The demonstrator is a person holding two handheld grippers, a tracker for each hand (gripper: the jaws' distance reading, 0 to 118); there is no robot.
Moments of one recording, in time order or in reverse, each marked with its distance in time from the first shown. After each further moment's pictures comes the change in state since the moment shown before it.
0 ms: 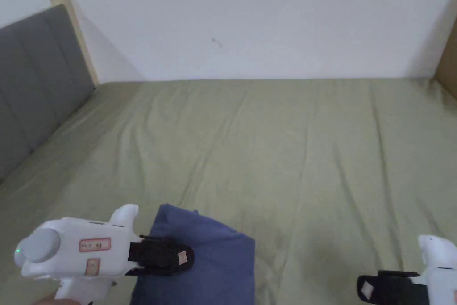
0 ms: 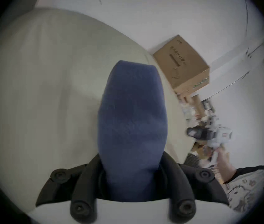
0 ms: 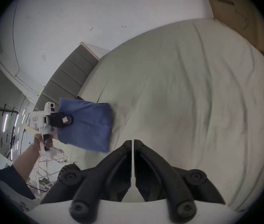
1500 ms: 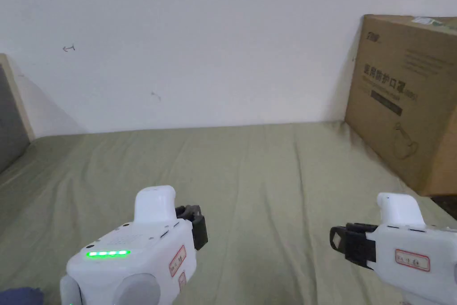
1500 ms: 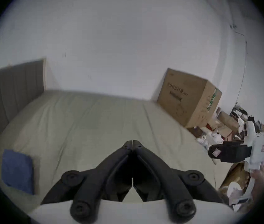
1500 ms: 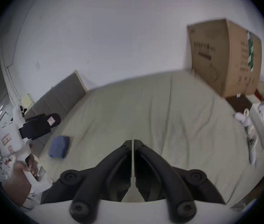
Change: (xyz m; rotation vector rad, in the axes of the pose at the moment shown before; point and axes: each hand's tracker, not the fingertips) left arm 0.283 -0.036 -0.062 0.618 0.331 -0.361; right arm -0.038 0.027 0.131 0.428 -0.240 0.154
